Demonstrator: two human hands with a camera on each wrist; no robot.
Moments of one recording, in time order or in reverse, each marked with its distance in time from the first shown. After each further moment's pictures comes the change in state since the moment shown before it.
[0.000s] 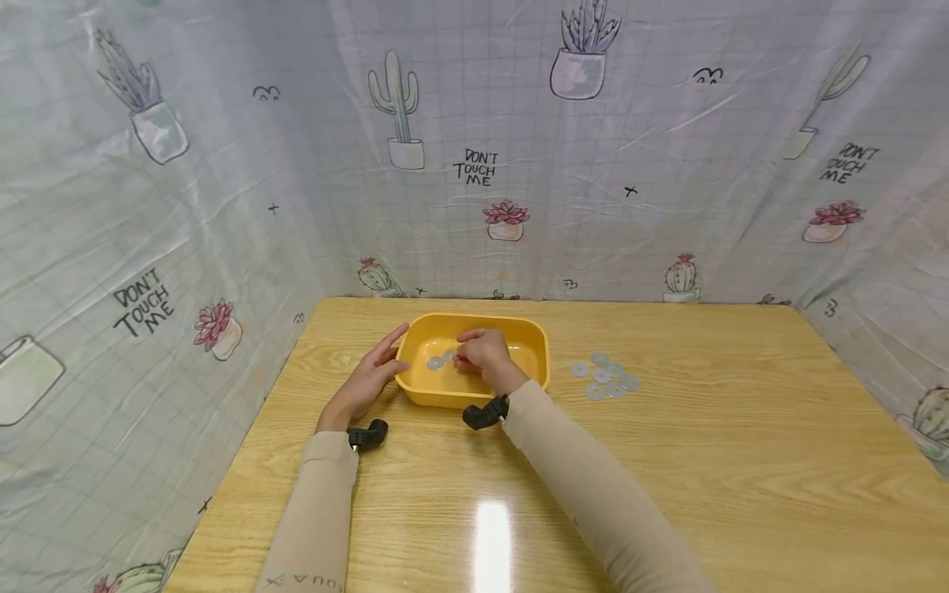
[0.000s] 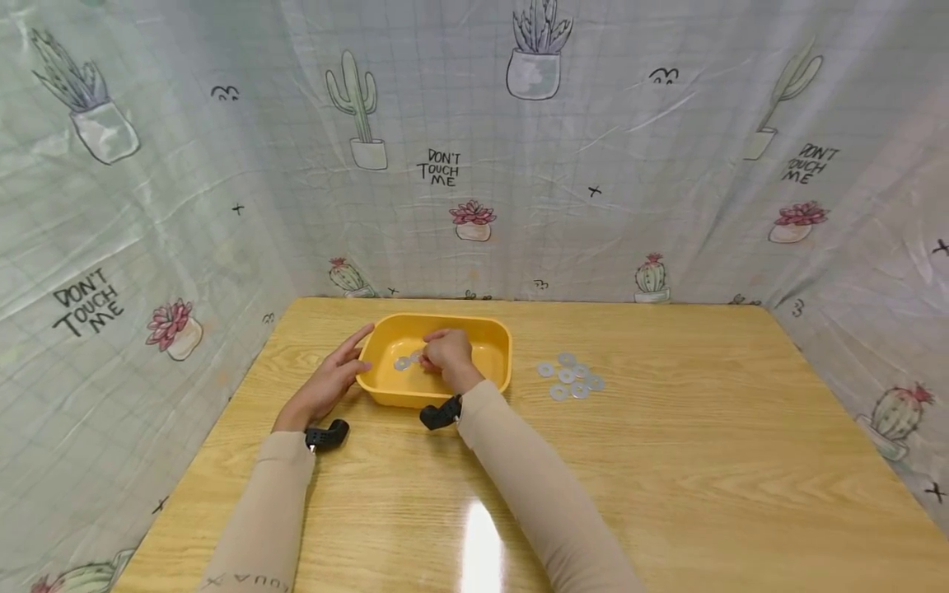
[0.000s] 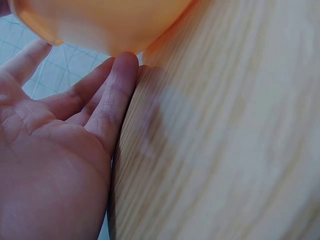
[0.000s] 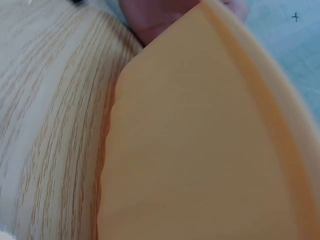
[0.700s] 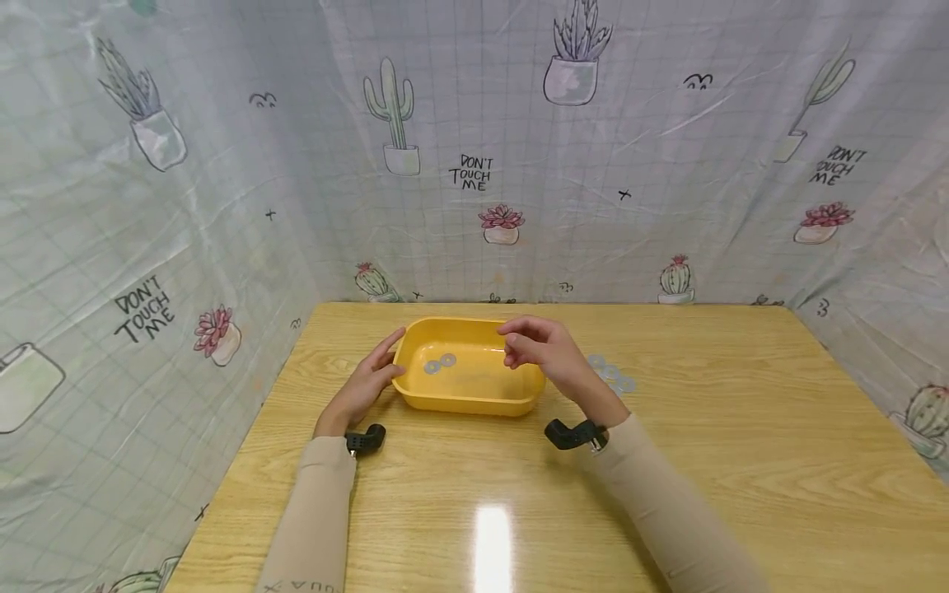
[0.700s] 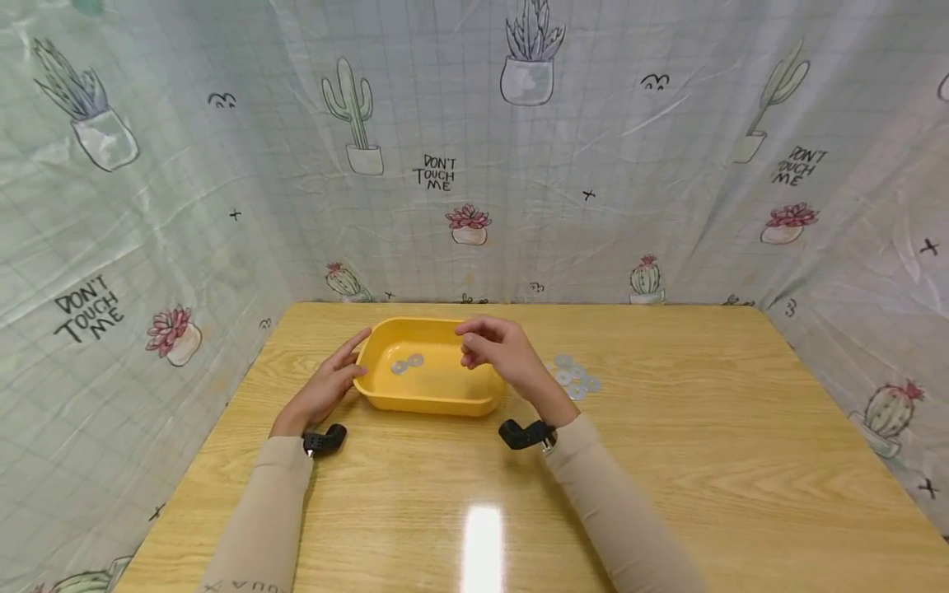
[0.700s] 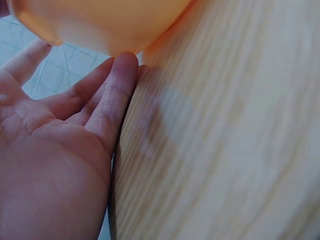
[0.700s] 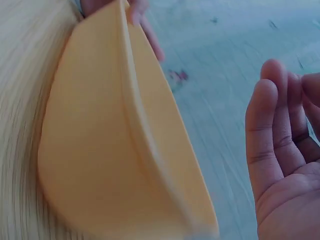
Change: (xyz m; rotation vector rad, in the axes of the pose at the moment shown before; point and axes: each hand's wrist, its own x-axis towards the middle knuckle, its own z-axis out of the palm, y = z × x) left_hand -0.005 0.005 0.002 -0.011 0.007 -0.014; right_hand -0.056 -0.009 -0.113 -0.041 -0.373 -0.558
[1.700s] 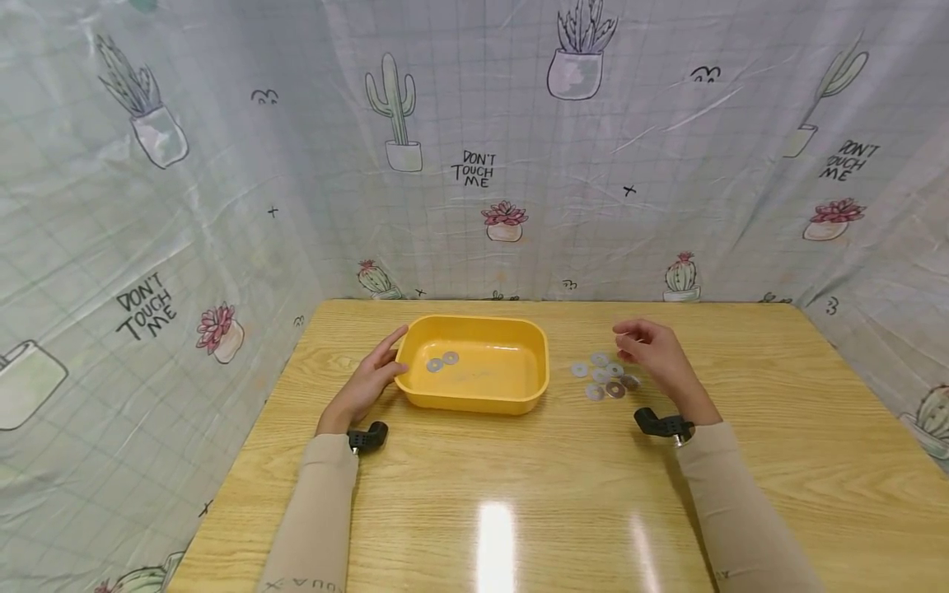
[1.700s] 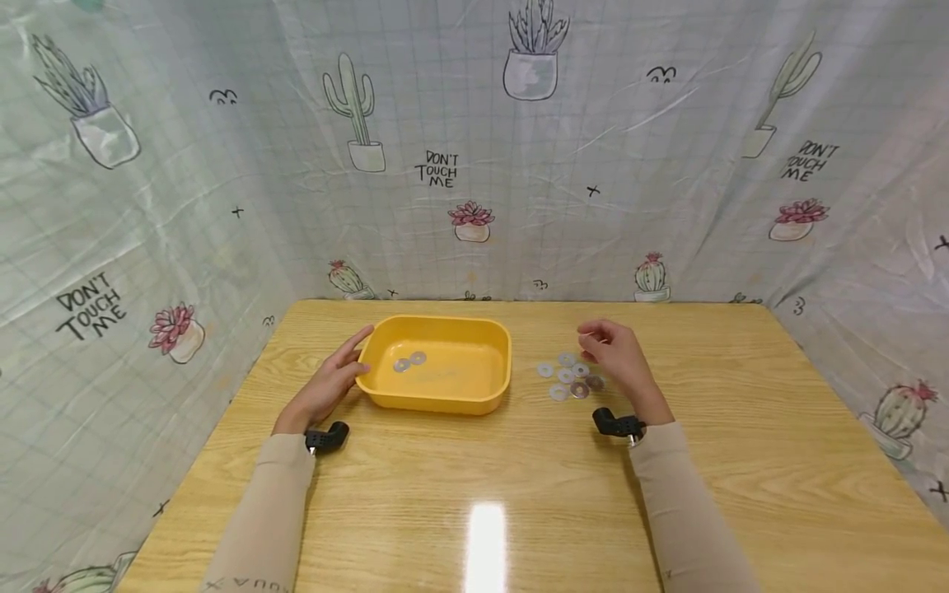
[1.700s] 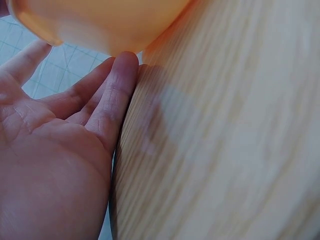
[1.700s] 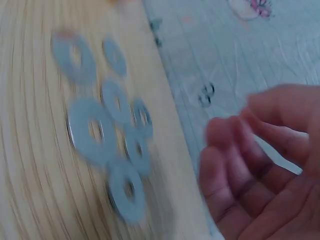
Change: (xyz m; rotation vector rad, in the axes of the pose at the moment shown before) left_hand 0.000 -0.001 -0.001 0.003 -0.008 0.028; right_hand -0.054 0.024 -0.139 -0.462 0.322 0.189
